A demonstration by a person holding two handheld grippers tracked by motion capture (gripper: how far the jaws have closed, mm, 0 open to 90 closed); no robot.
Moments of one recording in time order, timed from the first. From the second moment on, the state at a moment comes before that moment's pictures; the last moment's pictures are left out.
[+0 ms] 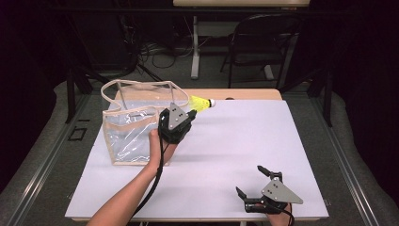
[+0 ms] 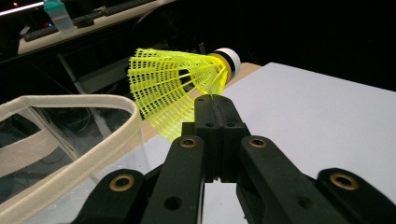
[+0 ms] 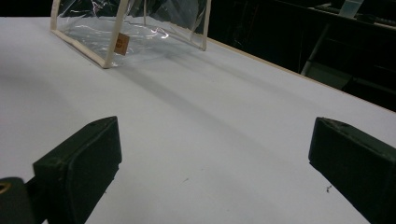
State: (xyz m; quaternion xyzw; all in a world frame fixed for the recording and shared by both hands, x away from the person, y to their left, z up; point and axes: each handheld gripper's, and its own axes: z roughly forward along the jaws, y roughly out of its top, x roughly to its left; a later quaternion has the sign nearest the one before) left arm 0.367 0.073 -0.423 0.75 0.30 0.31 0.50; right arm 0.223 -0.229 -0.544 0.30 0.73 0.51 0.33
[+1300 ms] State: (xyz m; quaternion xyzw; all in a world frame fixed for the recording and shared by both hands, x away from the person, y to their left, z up) left arm 0.373 0.085 -0.394 0.74 0.29 0.34 0.50; right arm 0.223 -0.229 -0.544 0.30 0.74 0.51 0.33
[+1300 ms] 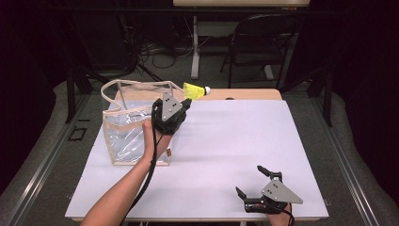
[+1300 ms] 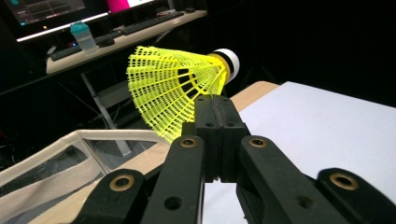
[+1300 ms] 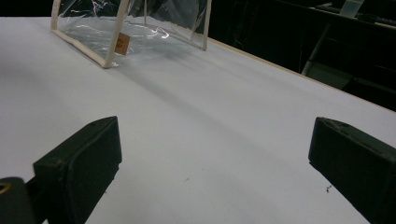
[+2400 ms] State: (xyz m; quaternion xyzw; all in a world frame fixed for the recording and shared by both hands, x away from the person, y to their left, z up) left arm 0.376 0.114 -0.373 0.71 0.31 0.38 0.51; right arm 0.223 -0.229 -0.544 0.30 0.74 0.51 0.33
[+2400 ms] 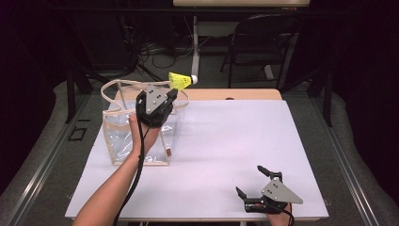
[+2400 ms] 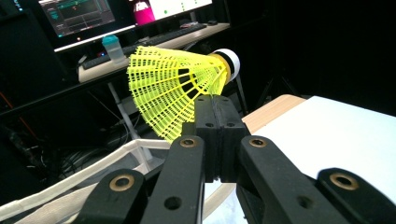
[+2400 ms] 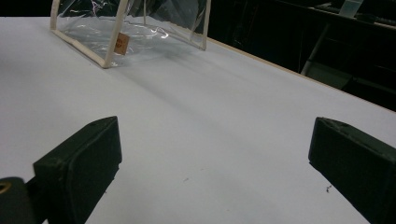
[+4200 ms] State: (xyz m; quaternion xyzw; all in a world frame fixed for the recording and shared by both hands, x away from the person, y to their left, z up) left arm 0.376 0.174 -0.359 0.68 0.35 0.42 0.49; right arm 0.223 -0.229 -0.544 0.30 0.74 0.51 0.33
